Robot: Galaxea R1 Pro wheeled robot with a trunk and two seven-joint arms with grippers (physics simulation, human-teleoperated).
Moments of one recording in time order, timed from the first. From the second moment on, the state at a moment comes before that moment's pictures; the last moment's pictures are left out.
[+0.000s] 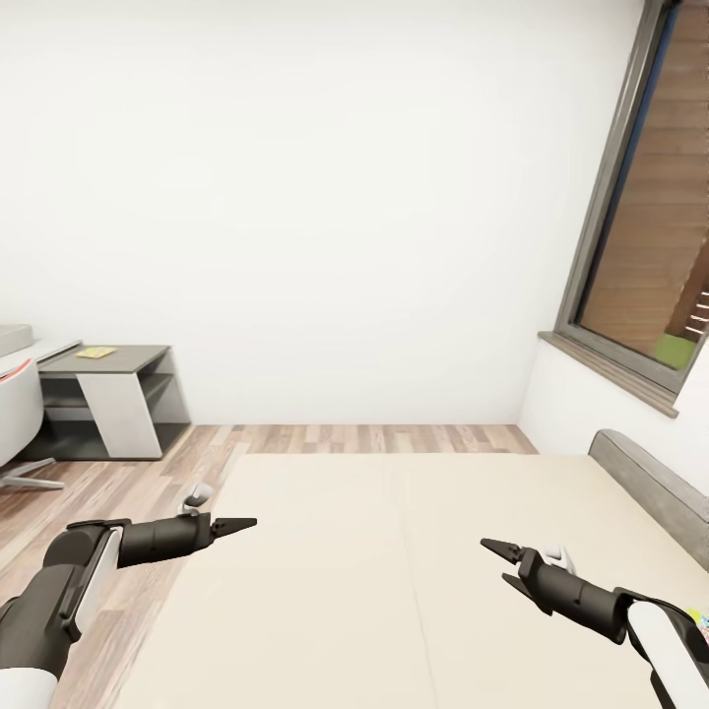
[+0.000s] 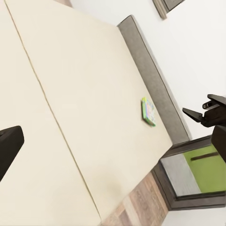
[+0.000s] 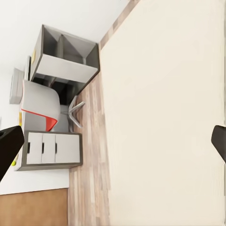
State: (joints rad) left arm -0.47 0.23 0.20 -1.14 0.07 0.97 -1.17; right arm -0.21 -0.24 -0.23 -1.27 -0.99 0.96 0.25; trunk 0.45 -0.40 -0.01
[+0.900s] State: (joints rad) left arm -0.47 0.24 0.20 -1.14 0.07 0.97 -1.18; right arm -0.21 -0.24 -0.23 -1.28 -0.99 0.96 0.26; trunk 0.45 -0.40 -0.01
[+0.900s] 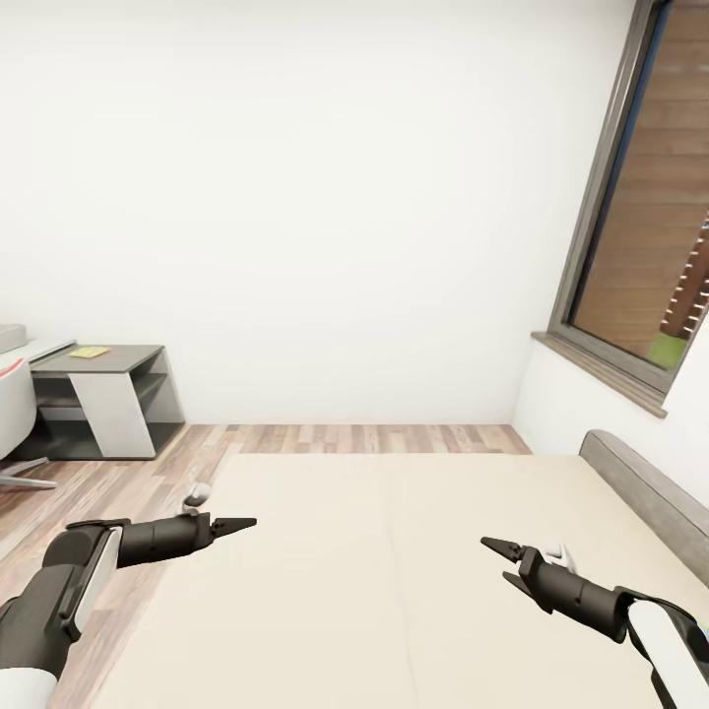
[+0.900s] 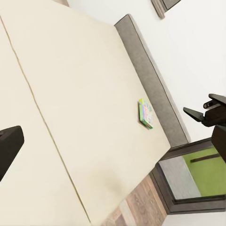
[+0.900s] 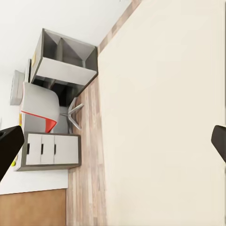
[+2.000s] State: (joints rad) left arm -0.47 0.23 0.20 -1.14 0.07 0.97 -1.18; right arm -0.21 -0.24 -0.23 -1.28 -0.99 0.95 0.26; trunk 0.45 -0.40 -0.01
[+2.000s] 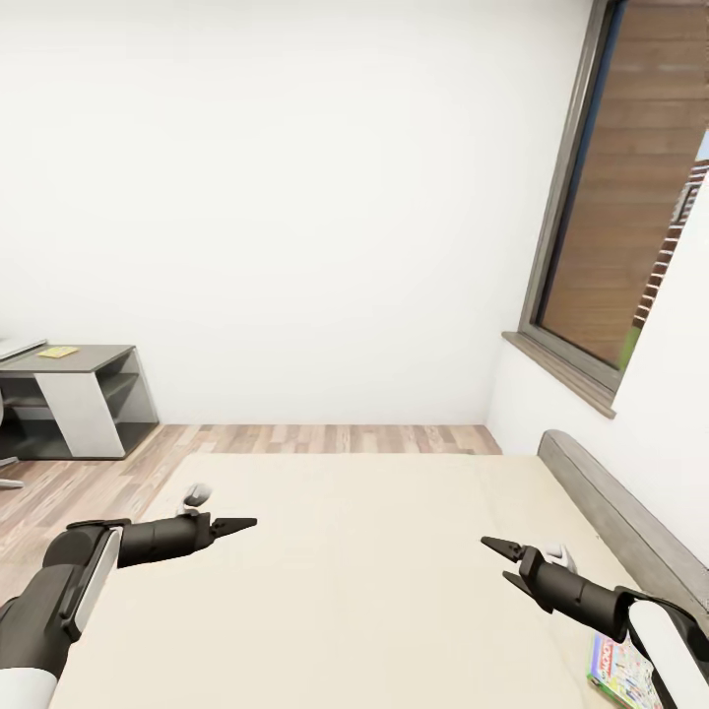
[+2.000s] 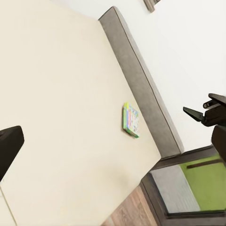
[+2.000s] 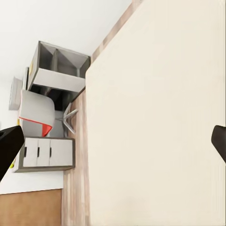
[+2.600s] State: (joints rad) left arm -0.47 0.23 0.20 -1.14 0.07 0.97 -1.17; right arm -0.21 -0.24 -0.23 -1.28 -0.99 0.95 0.26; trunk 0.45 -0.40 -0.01
